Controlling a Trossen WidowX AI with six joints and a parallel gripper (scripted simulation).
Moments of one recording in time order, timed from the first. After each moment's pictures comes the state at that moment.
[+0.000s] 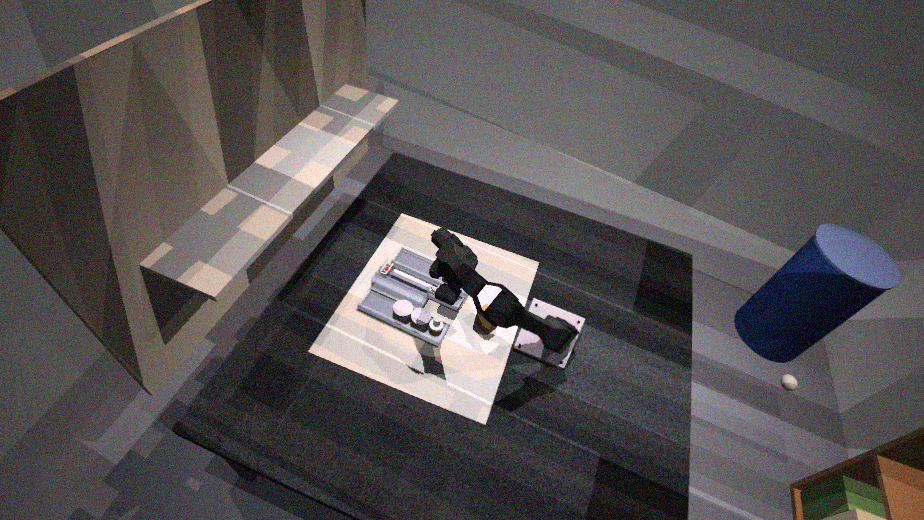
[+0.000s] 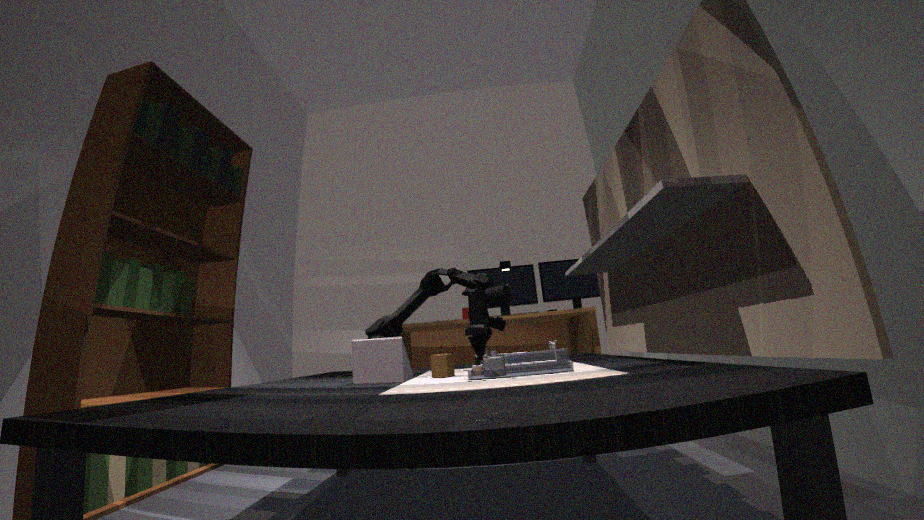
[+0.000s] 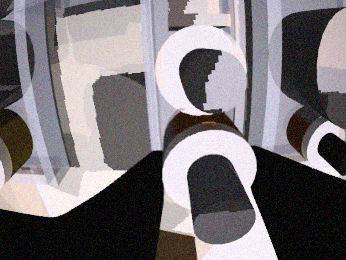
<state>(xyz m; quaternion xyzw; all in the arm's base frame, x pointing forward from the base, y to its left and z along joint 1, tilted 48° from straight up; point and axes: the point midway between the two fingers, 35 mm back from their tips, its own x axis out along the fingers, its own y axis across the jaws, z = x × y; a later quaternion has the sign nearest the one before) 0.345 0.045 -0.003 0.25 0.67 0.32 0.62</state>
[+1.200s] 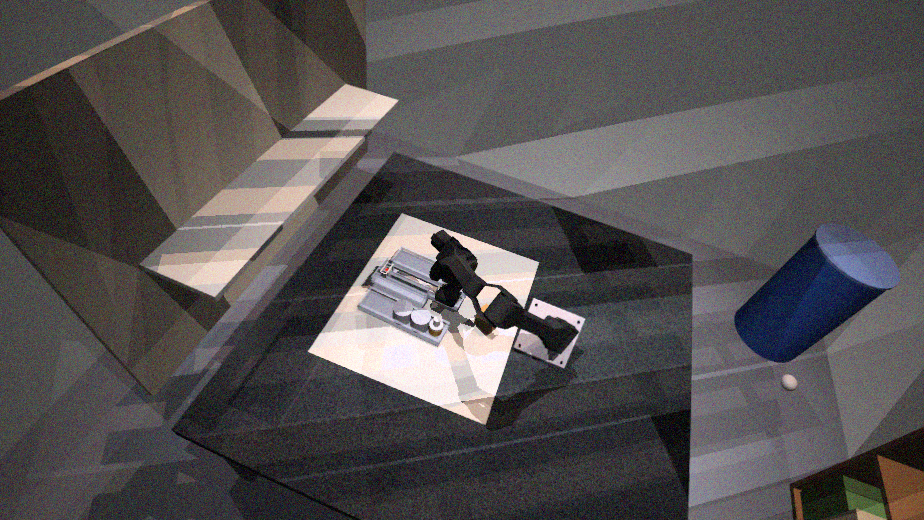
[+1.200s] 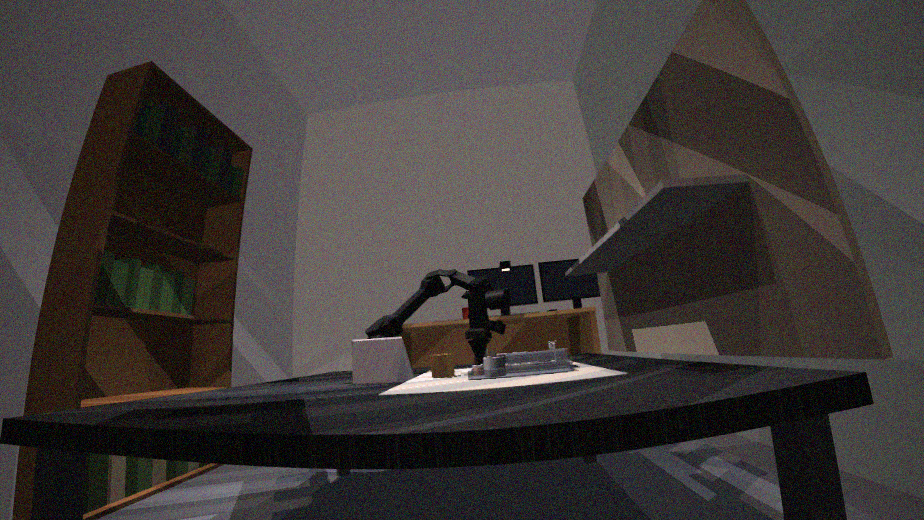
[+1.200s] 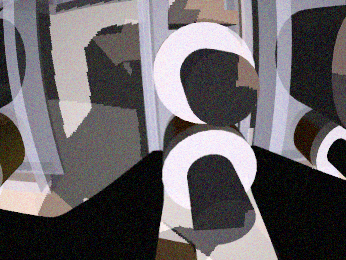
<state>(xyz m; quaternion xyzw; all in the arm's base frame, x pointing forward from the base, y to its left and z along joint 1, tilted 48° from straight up) 0.343 0.052 -0.010 0.25 0.67 0.32 0.62</state>
